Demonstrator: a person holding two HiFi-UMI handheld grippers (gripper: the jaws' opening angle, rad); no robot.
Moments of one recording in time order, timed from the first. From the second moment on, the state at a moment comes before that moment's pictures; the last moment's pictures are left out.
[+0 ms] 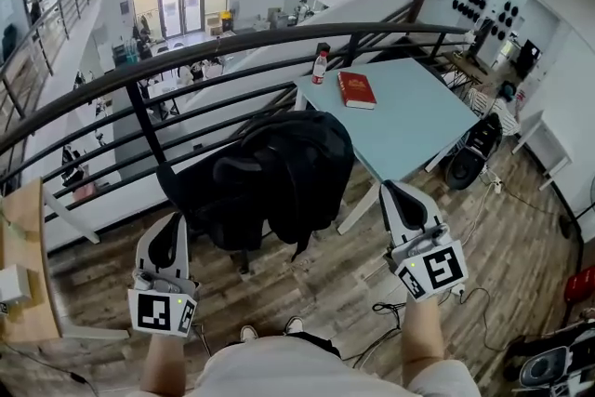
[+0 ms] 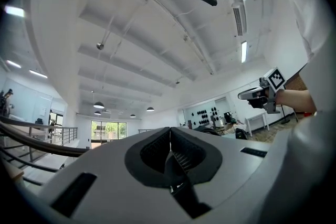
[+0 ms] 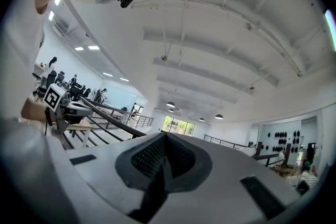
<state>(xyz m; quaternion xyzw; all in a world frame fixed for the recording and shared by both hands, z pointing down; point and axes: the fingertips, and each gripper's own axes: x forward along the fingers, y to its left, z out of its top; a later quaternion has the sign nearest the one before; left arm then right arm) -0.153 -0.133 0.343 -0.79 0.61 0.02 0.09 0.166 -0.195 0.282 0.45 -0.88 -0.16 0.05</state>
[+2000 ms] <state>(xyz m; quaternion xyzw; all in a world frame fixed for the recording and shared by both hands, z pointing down) -0.185 -0.108 0.366 -0.76 0.64 0.01 0.06 0.208 -0.145 0.326 0.58 -0.81 -0.12 0.04</state>
